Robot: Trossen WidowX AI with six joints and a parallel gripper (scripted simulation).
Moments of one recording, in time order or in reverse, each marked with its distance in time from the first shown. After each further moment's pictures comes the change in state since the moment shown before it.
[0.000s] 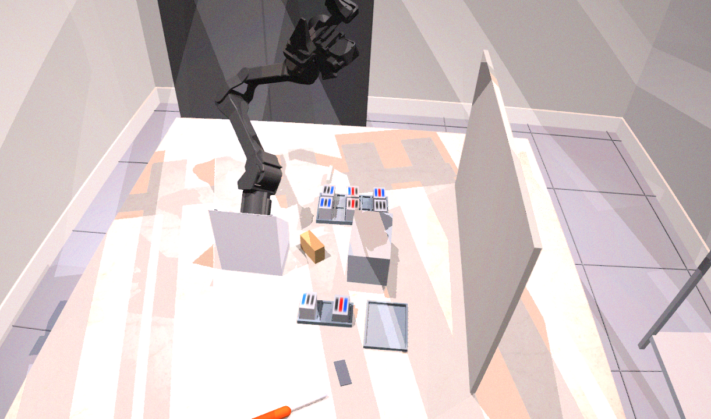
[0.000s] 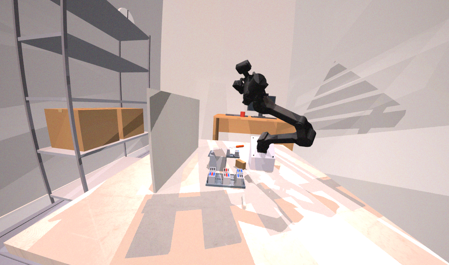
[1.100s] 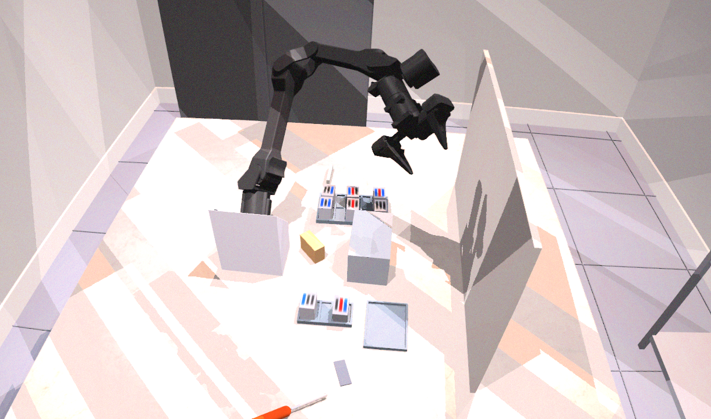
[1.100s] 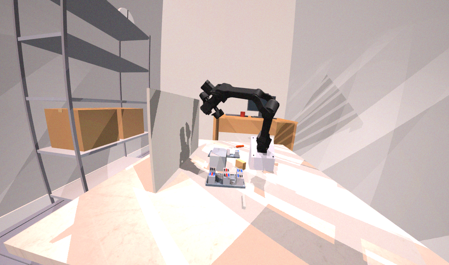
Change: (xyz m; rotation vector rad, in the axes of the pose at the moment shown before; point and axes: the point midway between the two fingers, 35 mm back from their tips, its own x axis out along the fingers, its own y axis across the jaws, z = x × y) arm -0.091 0.068 0.319 0.158 -1.235 0.844
